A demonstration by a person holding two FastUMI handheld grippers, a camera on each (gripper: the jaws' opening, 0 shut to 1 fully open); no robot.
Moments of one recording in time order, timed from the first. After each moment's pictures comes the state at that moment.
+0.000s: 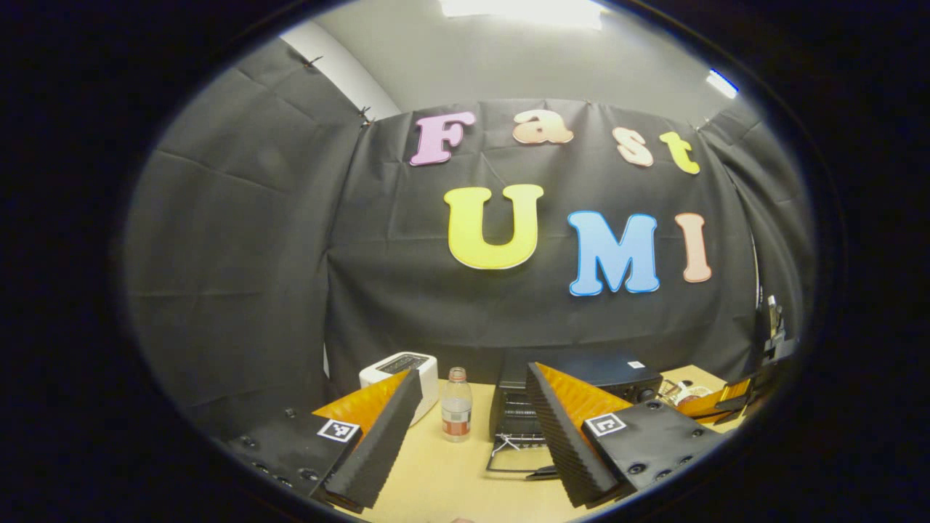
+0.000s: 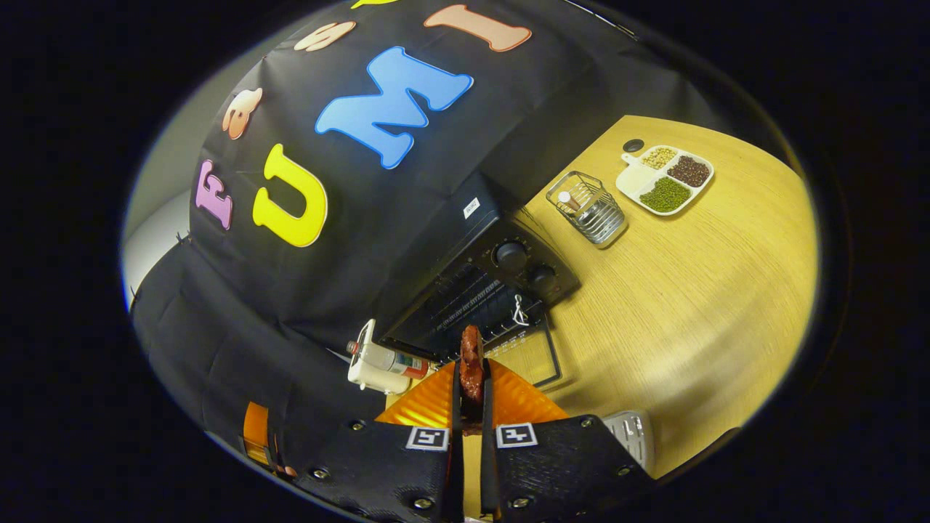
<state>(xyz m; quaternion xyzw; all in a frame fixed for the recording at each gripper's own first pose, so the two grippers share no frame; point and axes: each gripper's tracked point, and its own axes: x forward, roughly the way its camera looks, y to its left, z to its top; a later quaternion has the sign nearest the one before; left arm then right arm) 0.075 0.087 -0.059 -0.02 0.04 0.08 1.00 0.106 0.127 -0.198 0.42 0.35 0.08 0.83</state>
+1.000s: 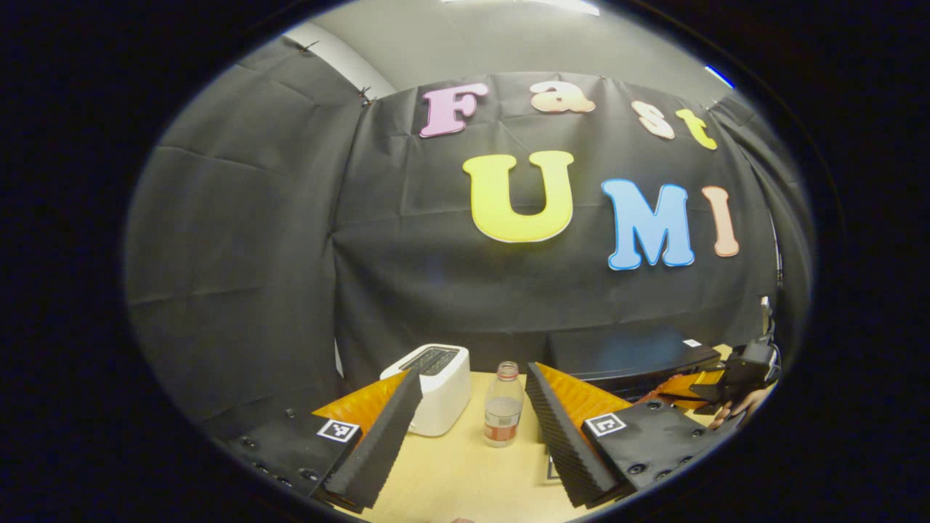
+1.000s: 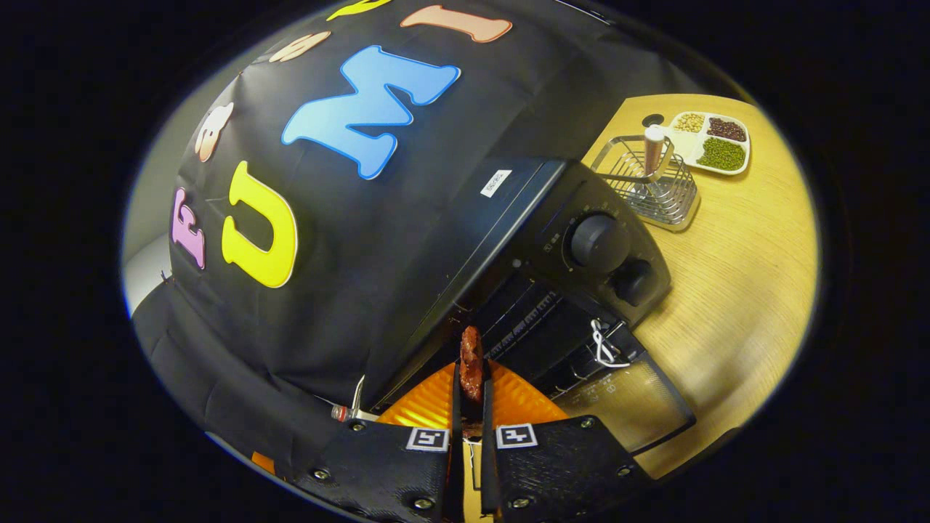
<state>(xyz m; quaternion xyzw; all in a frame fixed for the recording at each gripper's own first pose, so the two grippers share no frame) 0.148 0.168 -0.108 0.00 0.08 0.09 0.99 0.236 0.218 -0.257 0.47 0.30 0.04 0.83</state>
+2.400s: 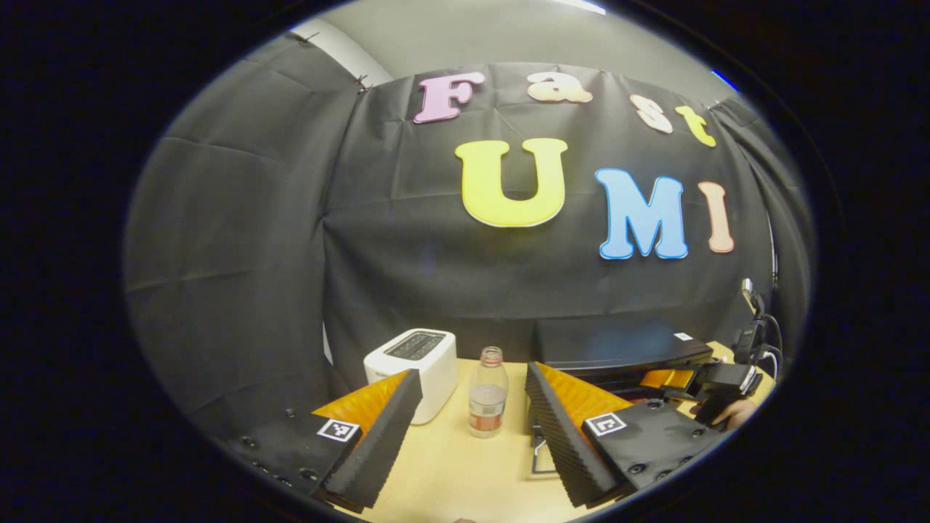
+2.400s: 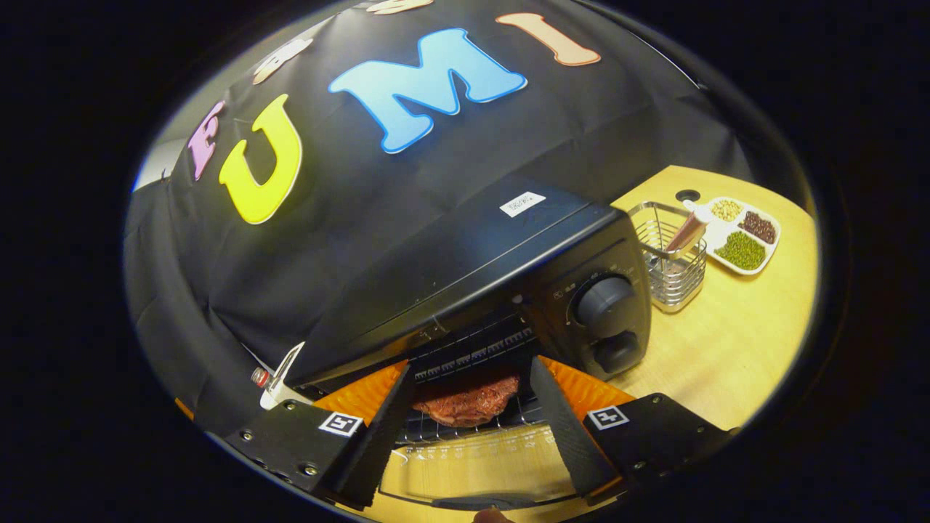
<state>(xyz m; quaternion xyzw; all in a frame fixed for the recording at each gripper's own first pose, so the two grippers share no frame) 0.142 0.136 -0.114 -0.02 0.11 0.06 0.99 0.238 0.181 -0.266 0.28 0.29 0.04 0.92</state>
